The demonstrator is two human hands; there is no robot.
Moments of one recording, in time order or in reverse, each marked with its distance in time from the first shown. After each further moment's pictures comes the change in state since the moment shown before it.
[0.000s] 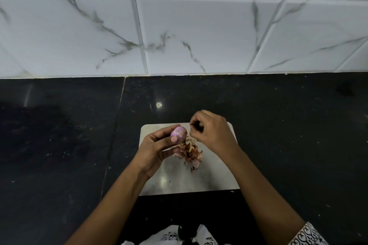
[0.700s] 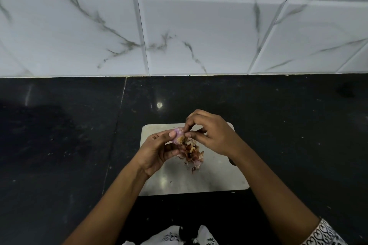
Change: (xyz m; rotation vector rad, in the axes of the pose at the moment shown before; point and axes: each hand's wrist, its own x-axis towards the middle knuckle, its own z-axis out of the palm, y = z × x) left_hand 0.002 0.005 -0.001 -0.099 -0.088 -0.119; right_hand 0.002 -0.007 -0.018 0.278 -0.187 -0.151
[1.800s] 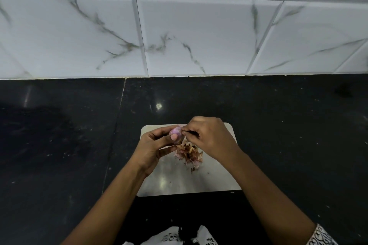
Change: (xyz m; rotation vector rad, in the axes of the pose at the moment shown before) left_hand -0.004 0.003 0.002 0.190 0.121 0.144; right_hand 0.000 -0.010 0.012 -0.342 0.086 -0.003
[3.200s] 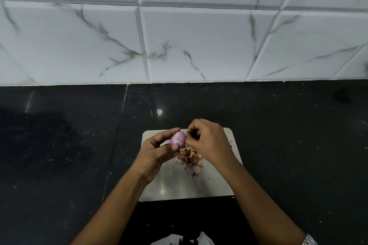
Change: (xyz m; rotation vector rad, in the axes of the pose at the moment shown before) left_hand -0.004 -0.003 -0.003 -0.060 -0.070 0.060; right_hand -0.002 -0.008 0.007 0.100 0.045 0.333
